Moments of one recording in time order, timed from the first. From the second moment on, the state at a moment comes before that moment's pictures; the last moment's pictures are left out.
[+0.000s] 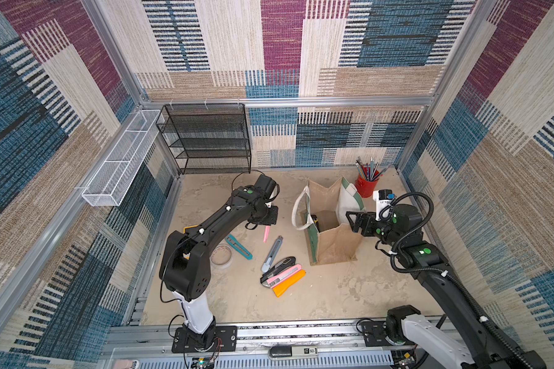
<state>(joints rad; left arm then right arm) -0.51 1.75 1.53 -0.89 0.03 -0.31 0.19 0.90 0.75 -0.31 -0.23 0.33</state>
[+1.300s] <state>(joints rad) -0.79 2.04 2.23 -0.85 0.14 -0.32 0.19 0.78 0.70 -0.31 -0.28 0.38</state>
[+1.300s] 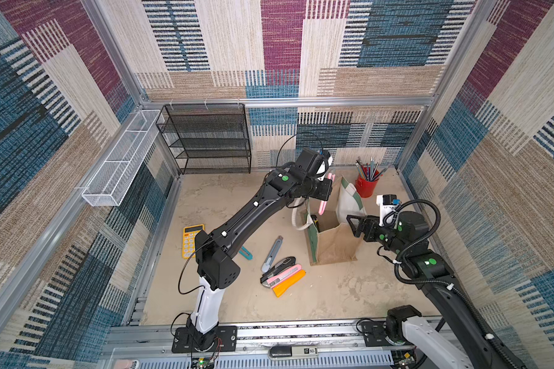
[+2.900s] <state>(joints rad) -0.33 1.03 0.96 -0.71 0.14 -0.43 0.58 1.27 1.27 -0.38 -0.21 0.25</state>
